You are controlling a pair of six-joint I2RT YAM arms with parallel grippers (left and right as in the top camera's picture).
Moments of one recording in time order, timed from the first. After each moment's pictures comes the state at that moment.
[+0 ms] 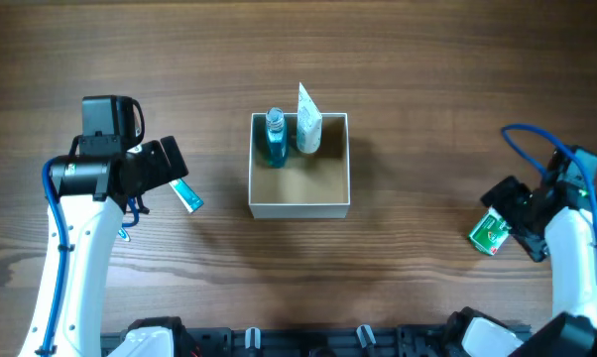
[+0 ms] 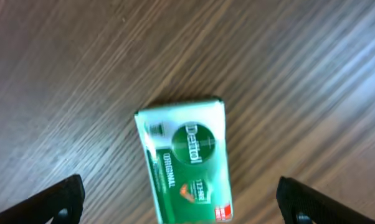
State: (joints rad) left arm 0.04 1.28 1.11 -0.99 -0.10 -0.32; right arm -0.46 1.30 0.79 -0.83 0.04 0.41
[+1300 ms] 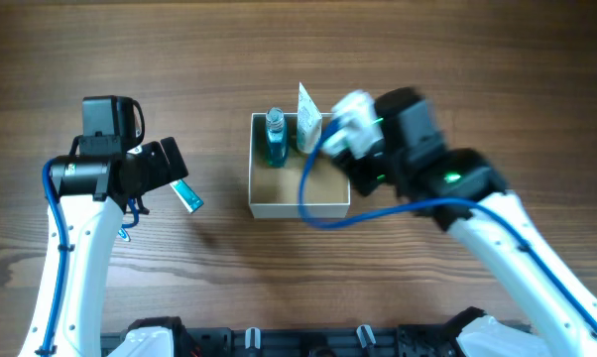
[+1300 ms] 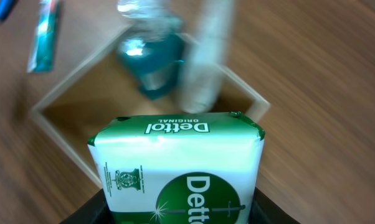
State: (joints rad) left arm 0.04 1.28 1.11 -1.00 -0.10 -0.32; right arm 0.56 1.33 1.20 -0.76 -0.07 -0.21
